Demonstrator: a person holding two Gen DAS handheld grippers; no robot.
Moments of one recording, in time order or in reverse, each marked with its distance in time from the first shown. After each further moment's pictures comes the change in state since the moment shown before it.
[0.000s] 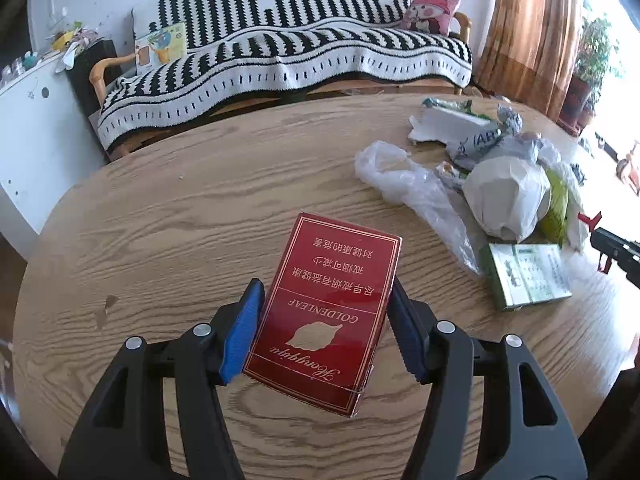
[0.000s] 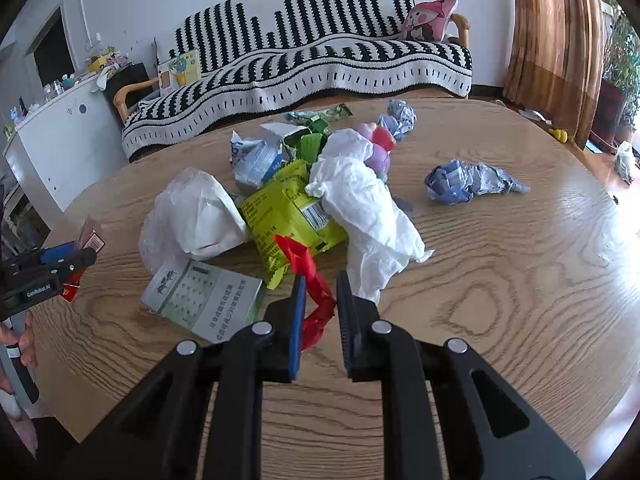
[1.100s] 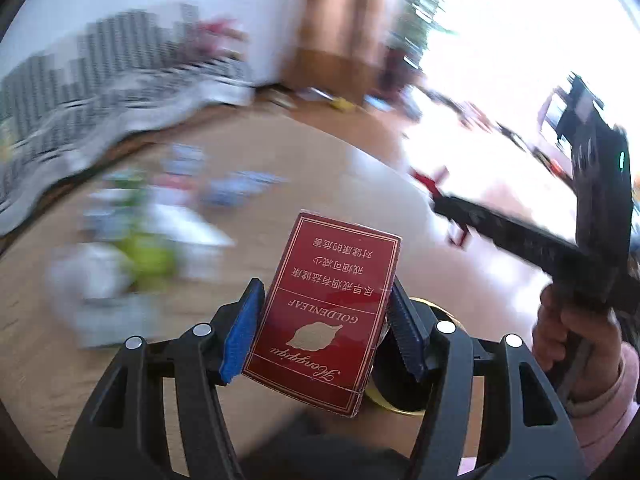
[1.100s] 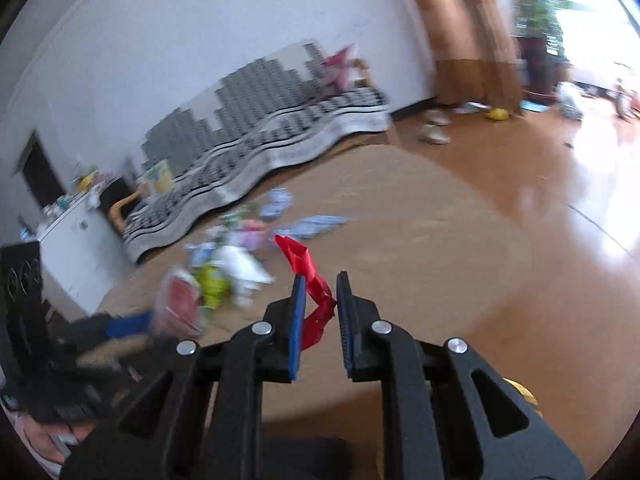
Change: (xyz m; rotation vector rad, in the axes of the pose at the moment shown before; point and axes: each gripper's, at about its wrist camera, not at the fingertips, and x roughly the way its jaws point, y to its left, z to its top) left arm -0.137 -0.339 -0.019 0.374 -0.020 -0.556; right arm -0.213 -0.198 -0.069 0.334 -0.224 -0.007
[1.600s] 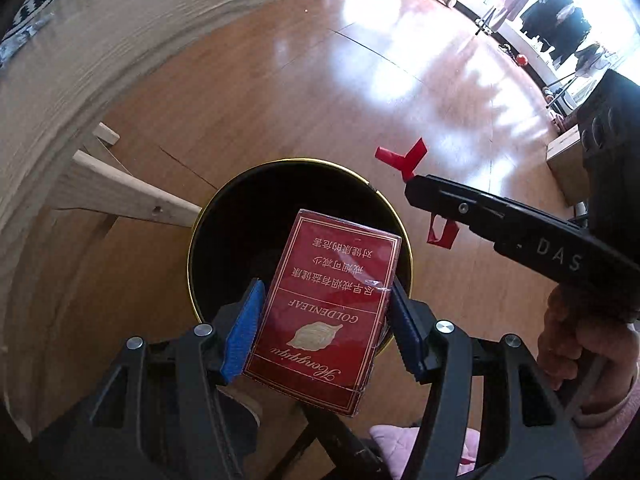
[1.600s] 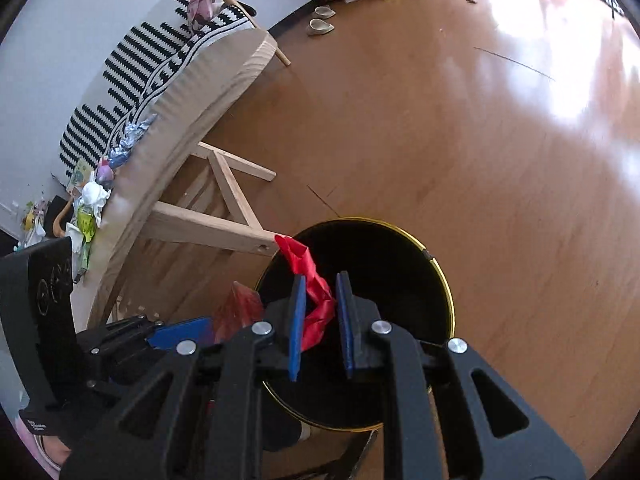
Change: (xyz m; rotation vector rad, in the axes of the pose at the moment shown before) left arm 0.195 -0.119 -0.069 0.051 0.440 -0.168; right arm 0.001 -0.195 -0.139 0.310 0.306 -0.133
